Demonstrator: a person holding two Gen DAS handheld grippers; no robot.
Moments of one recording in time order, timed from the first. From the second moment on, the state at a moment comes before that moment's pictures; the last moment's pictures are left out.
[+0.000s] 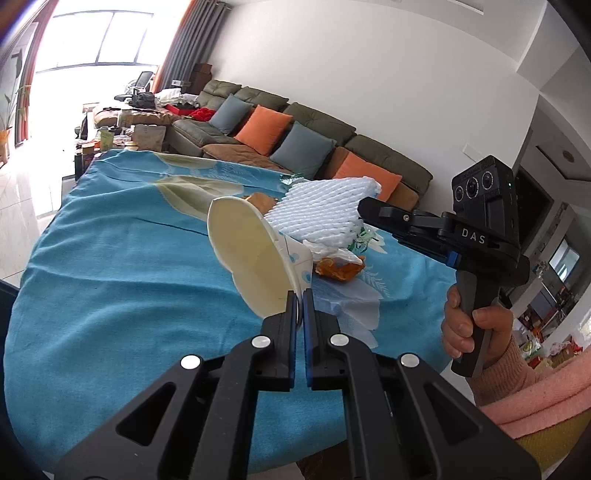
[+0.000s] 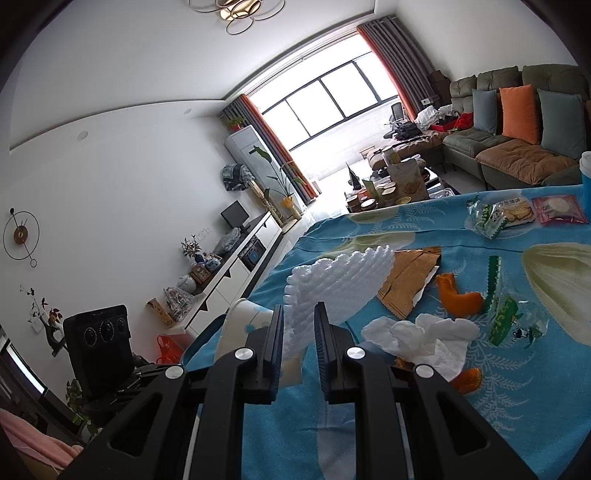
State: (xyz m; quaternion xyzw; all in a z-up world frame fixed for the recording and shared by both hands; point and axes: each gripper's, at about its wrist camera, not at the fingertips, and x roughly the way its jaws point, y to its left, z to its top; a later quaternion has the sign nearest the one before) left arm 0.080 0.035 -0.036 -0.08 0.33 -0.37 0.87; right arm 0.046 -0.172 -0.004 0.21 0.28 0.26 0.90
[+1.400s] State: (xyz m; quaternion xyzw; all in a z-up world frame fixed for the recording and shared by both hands) left arm 0.022 0.300 -0.041 -0.20 0.29 -0.07 0.93; right arm 0.125 0.071 -0.005 0.13 0.37 0.50 0.77
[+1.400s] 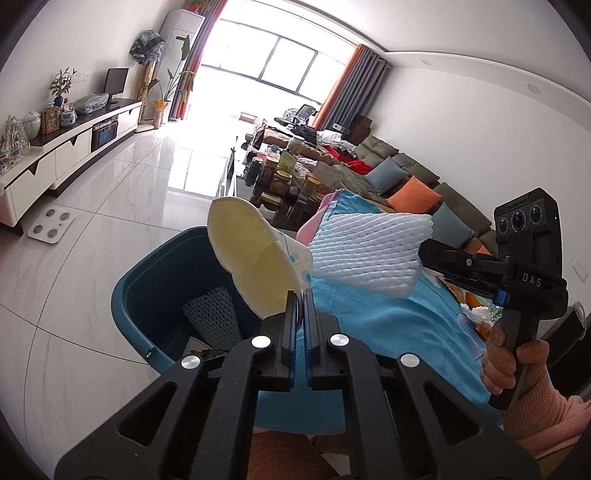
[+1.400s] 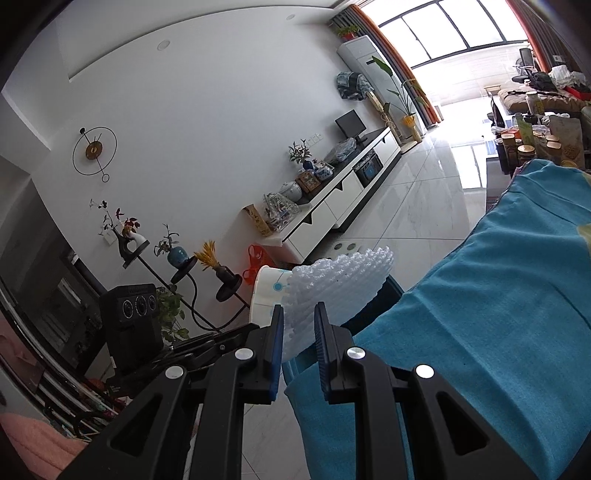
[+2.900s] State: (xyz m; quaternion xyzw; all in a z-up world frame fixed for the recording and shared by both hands) left arm 0.061 0.312 -0.118 -0.24 0.36 -0.01 0.90; right arm 0.147 0.136 -0.041 0.09 0.44 0.46 0.76
